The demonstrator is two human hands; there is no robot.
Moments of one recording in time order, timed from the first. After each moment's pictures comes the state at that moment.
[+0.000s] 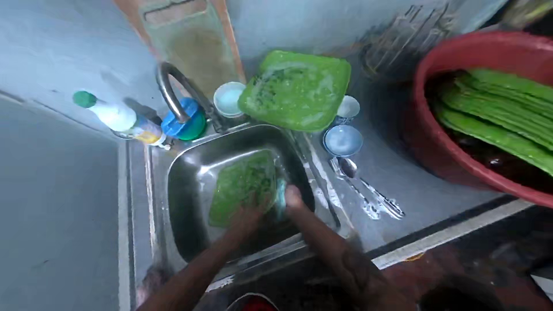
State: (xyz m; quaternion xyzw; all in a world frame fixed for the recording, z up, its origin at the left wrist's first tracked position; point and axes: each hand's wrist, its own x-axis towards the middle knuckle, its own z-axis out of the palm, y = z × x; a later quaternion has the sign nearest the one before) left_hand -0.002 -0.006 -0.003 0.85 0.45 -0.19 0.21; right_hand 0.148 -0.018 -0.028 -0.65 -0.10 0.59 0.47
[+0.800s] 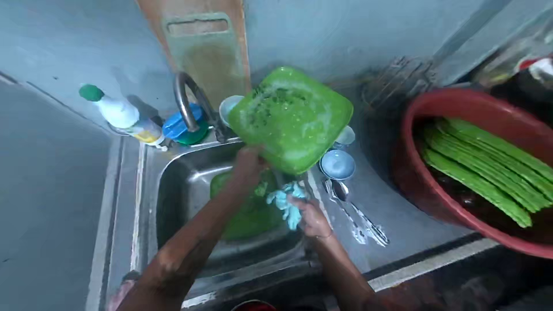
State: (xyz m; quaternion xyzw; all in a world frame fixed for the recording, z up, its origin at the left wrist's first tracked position) left_hand 0.076 0.104 0.081 0.33 0.53 0.37 0.68; right_hand 0.198 -0.035 0.019 -0.60 -0.15 0.58 0.53
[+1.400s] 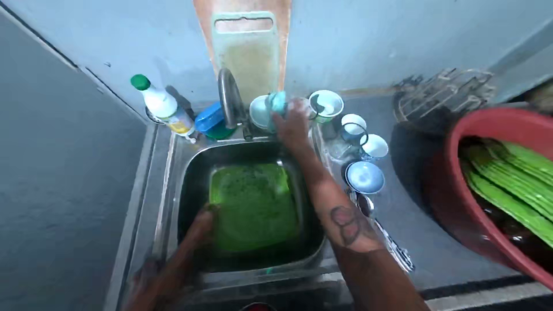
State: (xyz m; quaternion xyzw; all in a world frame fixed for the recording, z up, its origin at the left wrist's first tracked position) left_hand -0.110 0.023 -0.025 0.33 0.71 0.27 0.56; right_hand 0.153 0.166 0.096 -0.66 -0.59 0.26 0.38
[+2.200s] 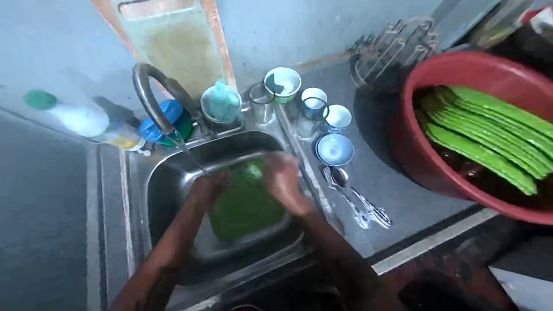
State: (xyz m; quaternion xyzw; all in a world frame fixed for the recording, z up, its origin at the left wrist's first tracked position) left_hand -0.027 0.105 0.009 0.39 0.59 0.25 0.66; right_hand 0.173 0.028 0.024 -0.71 -0.62 0.14 0.30
